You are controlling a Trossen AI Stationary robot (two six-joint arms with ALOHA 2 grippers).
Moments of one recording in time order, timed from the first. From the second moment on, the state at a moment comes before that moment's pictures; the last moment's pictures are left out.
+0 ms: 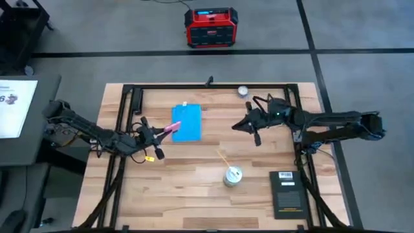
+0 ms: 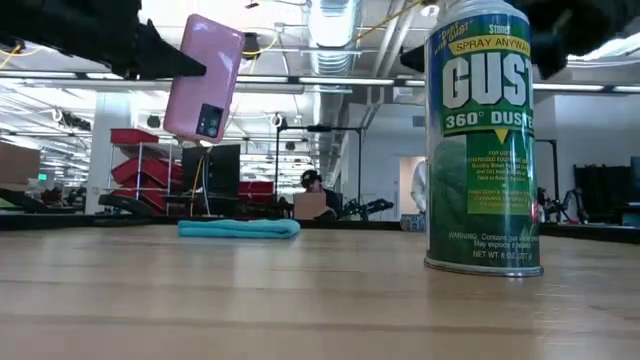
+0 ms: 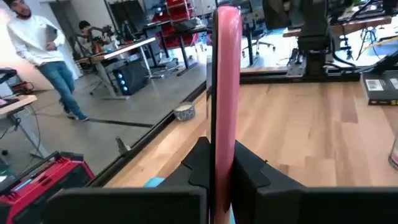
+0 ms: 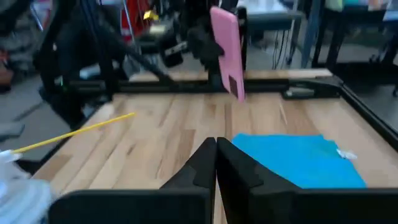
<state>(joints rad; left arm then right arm) -0.38 0.77 0.30 0.30 -0.91 0.05 -0.28 1.13 0.51 0.50 -0.41 0.01</state>
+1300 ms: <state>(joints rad) -0.18 0.55 0.30 0.01 -0.77 0.00 -0.27 1.87 1.27 -0.01 -0.29 -0.38</state>
